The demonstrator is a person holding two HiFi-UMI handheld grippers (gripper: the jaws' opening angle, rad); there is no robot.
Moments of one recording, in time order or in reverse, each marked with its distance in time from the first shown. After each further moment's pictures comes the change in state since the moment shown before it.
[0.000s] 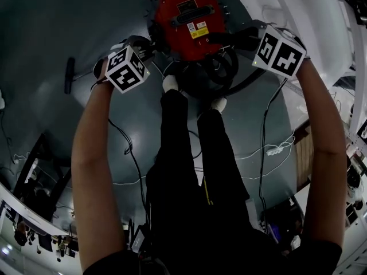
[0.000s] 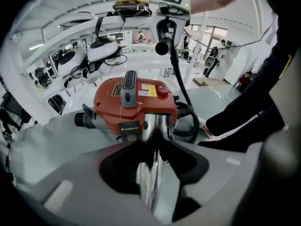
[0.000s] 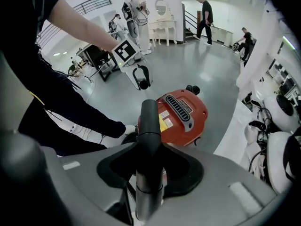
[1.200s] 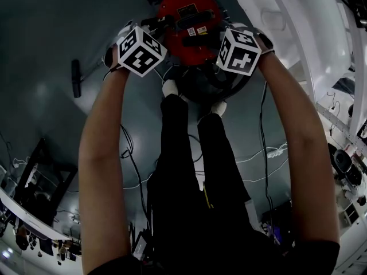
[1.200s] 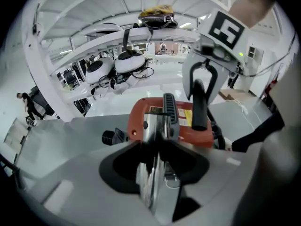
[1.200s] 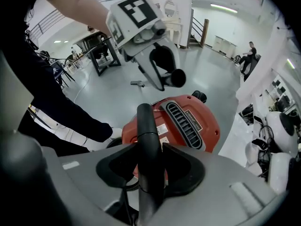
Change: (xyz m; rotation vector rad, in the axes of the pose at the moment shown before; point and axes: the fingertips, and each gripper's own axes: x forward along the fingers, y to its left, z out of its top) left arm -0.004 0.081 0.061 -0.159 -0.109 0.241; right arm 0.081 -0.020 0.048 -0.098 -0.024 -0.109
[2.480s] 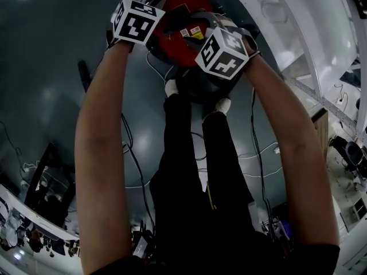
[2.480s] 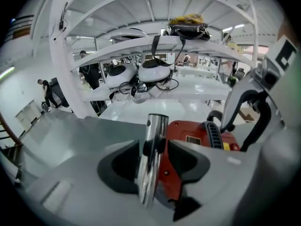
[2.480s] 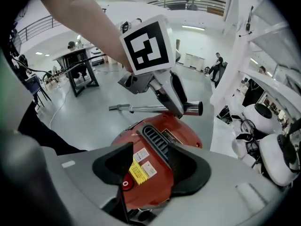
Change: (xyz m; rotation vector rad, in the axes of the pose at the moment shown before) left arm 0.033 0.083 0.067 -0.192 -0.112 0.152; right arm -0.005 -0.040 0.035 0.213 -0.228 -0.231
